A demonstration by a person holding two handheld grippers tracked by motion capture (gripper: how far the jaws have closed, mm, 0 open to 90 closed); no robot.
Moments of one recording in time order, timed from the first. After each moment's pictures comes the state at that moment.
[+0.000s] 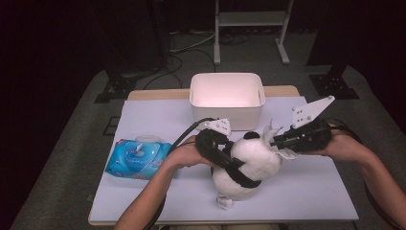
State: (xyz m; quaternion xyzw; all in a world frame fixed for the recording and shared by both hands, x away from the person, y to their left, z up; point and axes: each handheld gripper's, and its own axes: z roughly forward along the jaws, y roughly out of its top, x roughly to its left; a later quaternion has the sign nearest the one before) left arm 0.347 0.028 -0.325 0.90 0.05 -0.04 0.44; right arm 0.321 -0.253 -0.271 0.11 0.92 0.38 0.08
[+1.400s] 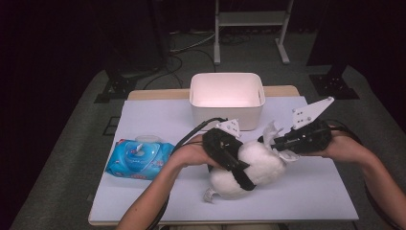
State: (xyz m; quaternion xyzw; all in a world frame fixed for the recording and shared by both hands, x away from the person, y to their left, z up) left arm 0.342 0.010 -0.321 0.91 0.05 -0.02 0.40; right arm 0.322 -0.256 -0.279 0.12 0.92 0.37 0.06
